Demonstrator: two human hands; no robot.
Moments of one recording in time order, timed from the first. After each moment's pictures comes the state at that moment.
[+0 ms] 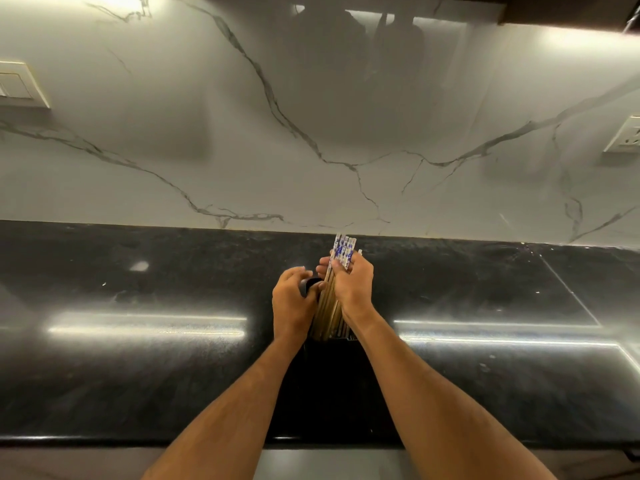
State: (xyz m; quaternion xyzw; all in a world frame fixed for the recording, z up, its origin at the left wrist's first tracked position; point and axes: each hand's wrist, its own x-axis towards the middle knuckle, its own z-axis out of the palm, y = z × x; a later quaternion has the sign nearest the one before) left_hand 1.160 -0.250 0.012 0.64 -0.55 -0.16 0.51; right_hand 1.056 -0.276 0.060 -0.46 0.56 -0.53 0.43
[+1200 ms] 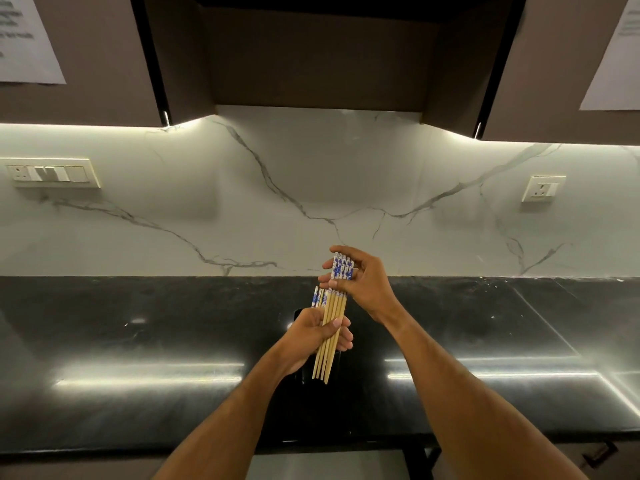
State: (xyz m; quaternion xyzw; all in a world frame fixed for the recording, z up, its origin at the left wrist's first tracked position) left_hand 1.126 -0.138 0.129 0.40 -0.56 -0.61 0.40; right_hand 0.970 -0.185 0.196 -0.68 0.35 -0.50 0.41
